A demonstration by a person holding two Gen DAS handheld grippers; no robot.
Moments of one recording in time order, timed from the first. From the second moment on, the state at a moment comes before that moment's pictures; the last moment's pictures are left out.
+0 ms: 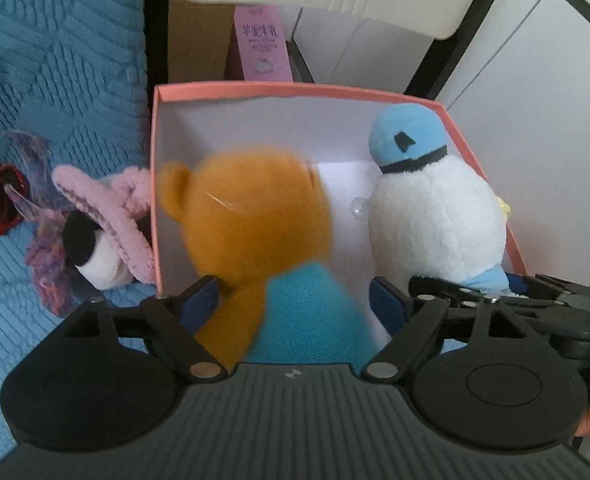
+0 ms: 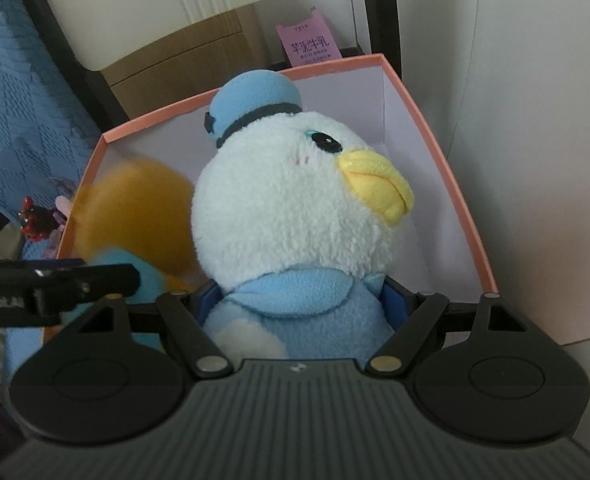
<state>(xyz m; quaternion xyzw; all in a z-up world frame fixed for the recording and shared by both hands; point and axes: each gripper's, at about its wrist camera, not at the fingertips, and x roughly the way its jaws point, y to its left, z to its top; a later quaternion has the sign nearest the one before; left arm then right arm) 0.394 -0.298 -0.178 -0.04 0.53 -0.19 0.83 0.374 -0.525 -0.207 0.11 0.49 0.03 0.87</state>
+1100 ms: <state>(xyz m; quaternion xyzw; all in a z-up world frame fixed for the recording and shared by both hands) 0.246 -0.178 -0.014 -0.10 0.41 -0.19 0.89 0.250 -0.462 -0.041 0.10 0.35 0.08 0.93</state>
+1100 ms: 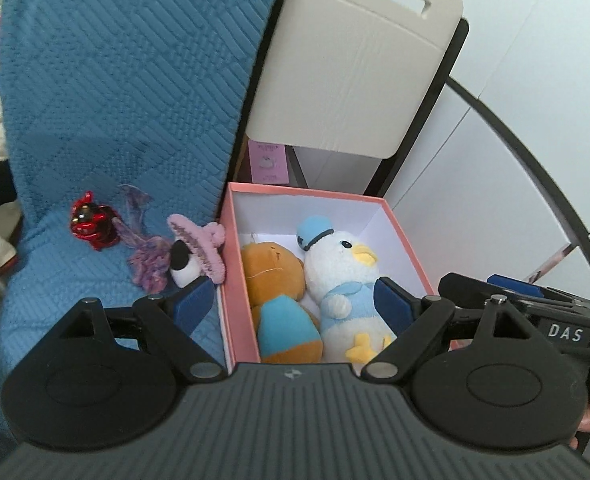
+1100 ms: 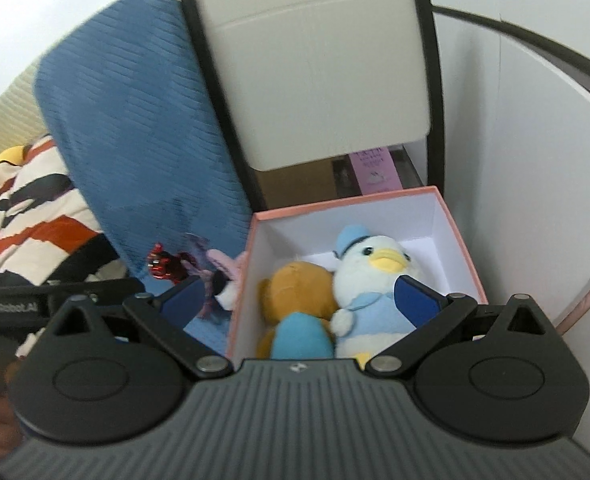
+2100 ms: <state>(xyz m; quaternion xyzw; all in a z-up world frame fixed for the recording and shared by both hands) 0.115 -0.031 -0.001 -0.11 0.37 -0.16 0.91 0.116 -0.336 -0.024 0.10 0.32 0.12 0.93</state>
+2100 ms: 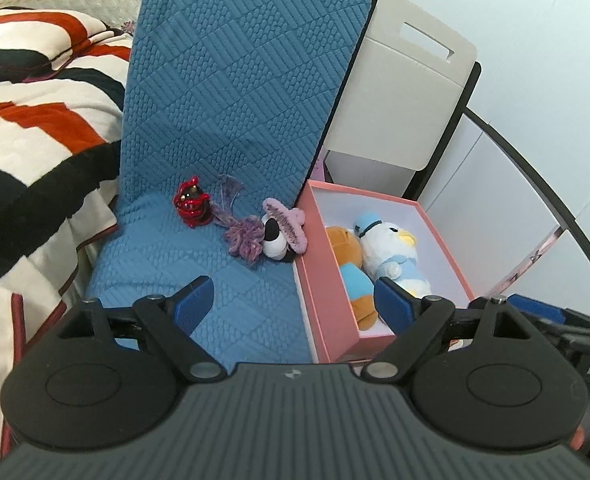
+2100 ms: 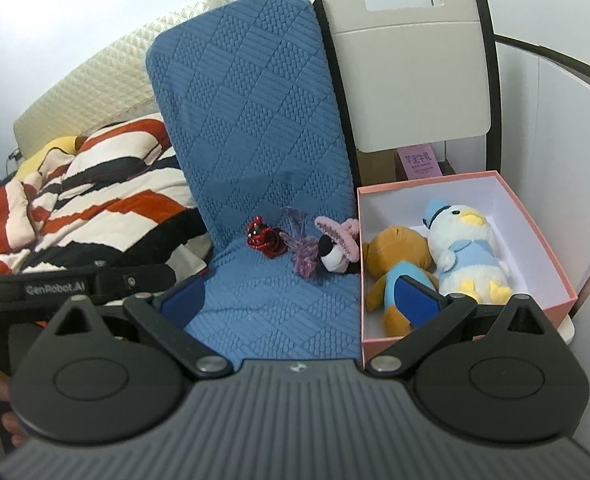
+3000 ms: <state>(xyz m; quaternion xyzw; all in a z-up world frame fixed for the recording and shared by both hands) 0.116 0.006 -0.083 -0.12 0.38 -0.15 0.90 0.117 -0.306 -0.100 0.09 0.31 0.12 0.94</state>
